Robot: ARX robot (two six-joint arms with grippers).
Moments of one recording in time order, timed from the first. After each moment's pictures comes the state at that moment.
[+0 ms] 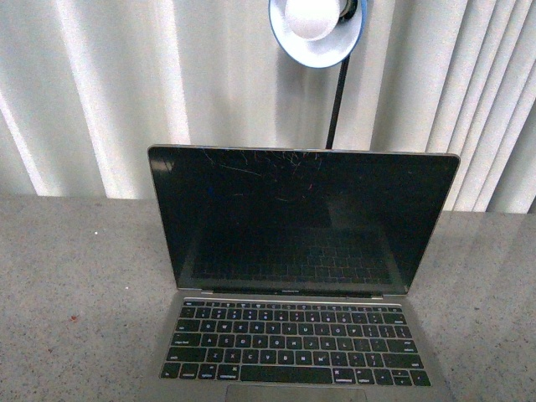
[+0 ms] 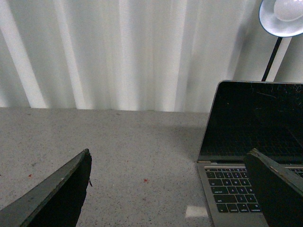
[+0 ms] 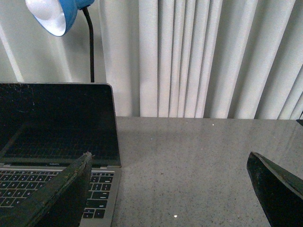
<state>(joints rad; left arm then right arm) 0.00 0.00 0.03 0.00 0.00 0.00 0.00 0.00 0.01 0.00 0.00 -0.01</state>
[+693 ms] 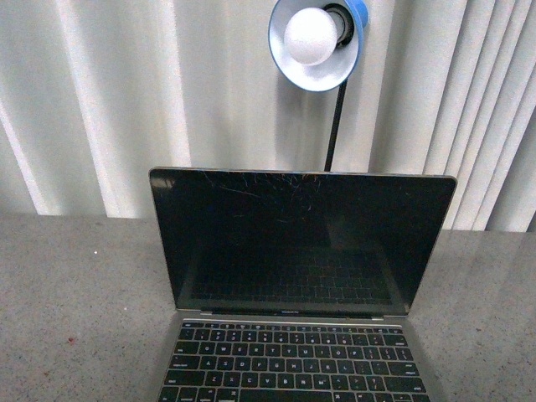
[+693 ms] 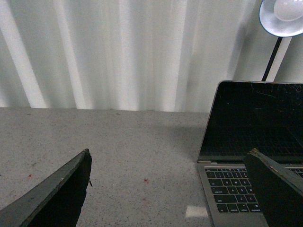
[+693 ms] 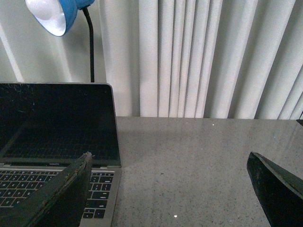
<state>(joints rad) 0.00 0.00 0.03 0.00 0.00 0.00 0.00 0.00 0.01 0.00 0.00 -0.01</state>
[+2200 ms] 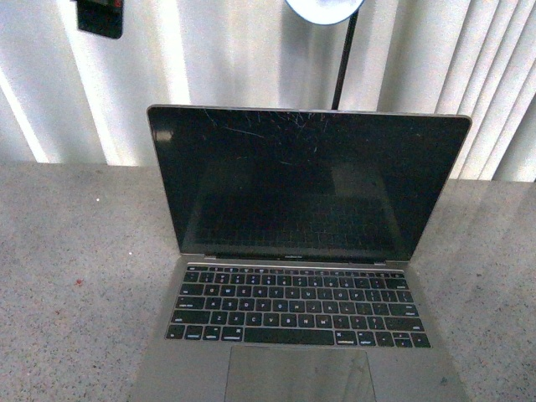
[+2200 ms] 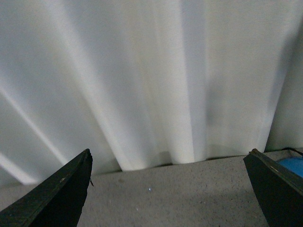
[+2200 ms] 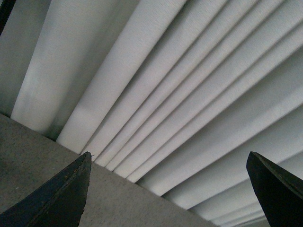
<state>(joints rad) -0.18 1.57 0.94 0.60 -0.17 0.25 -0.07 1.61 0.85 0.71 -0.09 -0.64</state>
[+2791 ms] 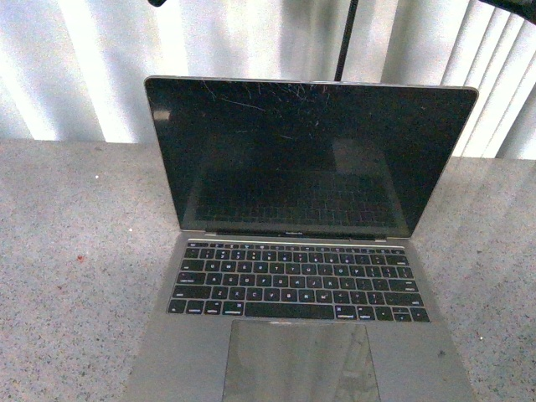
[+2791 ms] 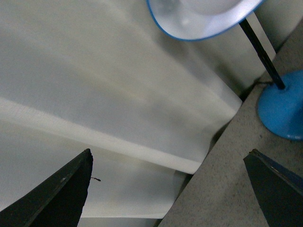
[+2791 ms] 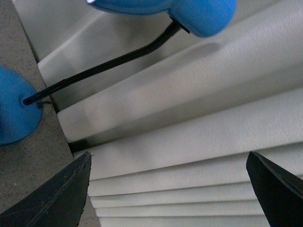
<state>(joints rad) -0.25 1.72 1.38 0.09 0.07 0.94 -0.02 1.74 1.24 0.29 -0.46 -1.15</state>
